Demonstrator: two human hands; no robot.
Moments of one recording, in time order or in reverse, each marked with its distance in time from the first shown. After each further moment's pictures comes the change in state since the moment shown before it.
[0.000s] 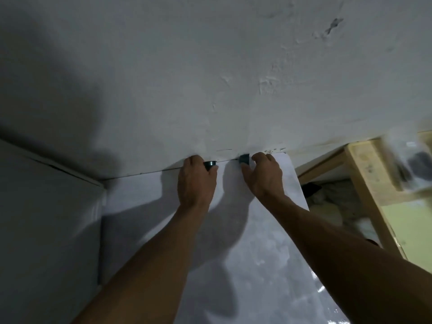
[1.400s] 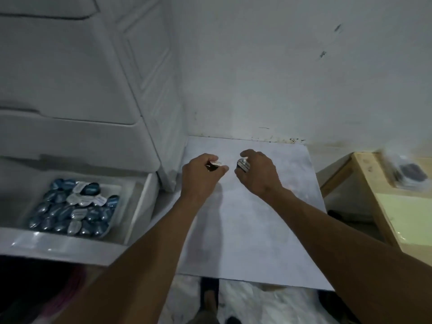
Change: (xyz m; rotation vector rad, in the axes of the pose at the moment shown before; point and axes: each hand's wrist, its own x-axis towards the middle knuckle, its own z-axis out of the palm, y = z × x) left_hand -0.263 -0.073 -0.158 -0.501 0.209 -0.040; right_hand -0.274 -0.049 -0.044 0.027 -0.073 -0.549
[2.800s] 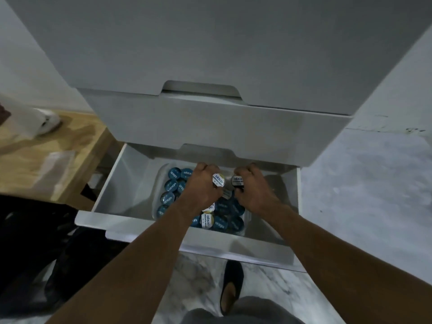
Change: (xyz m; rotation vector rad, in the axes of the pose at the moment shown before) left_hand 0.064 -0.219 -0.283 0.457 -0.271 0.115; right_hand -0.004 -0.259 0.255 -0.031 -0.233 -0.102
